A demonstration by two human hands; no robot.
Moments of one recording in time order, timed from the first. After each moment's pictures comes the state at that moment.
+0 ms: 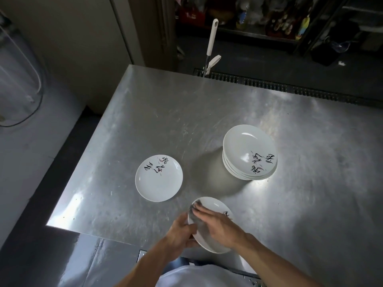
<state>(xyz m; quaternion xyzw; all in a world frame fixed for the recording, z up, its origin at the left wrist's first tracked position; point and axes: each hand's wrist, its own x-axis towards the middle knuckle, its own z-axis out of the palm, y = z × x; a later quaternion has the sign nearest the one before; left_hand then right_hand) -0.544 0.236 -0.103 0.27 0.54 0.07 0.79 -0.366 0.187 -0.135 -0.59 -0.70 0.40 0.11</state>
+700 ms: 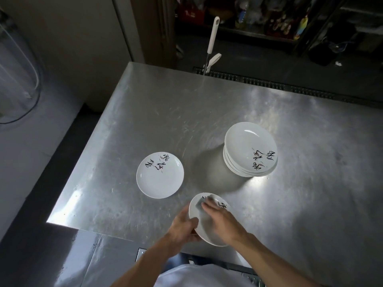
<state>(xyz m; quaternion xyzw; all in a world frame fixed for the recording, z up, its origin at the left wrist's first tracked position) -0.549 0.238 -0.106 0.30 0.53 0.06 0.79 -0.372 0.182 -0.136 -0.68 -0.63 0.38 0.08</state>
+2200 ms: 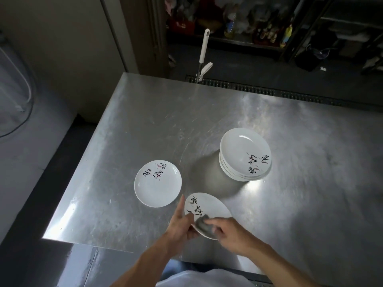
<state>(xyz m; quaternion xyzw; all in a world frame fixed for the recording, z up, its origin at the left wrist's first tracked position) -0.541 0.260 -0.091 0.27 0.53 0.11 0.79 -0.369 0.168 -0.076 -0.67 -0.53 0.50 0.13</state>
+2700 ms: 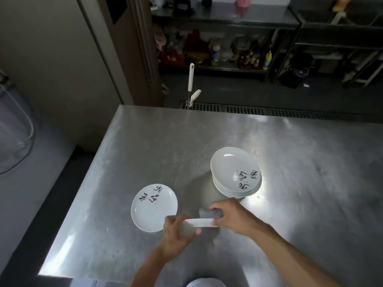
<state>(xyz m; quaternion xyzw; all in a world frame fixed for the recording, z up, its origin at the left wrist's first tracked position) -0.546 0.287 -0.088 0.69 0.50 0.06 0.52 -0.315 0.231 -0.025 -0.69 -0.55 0.42 0.22</state>
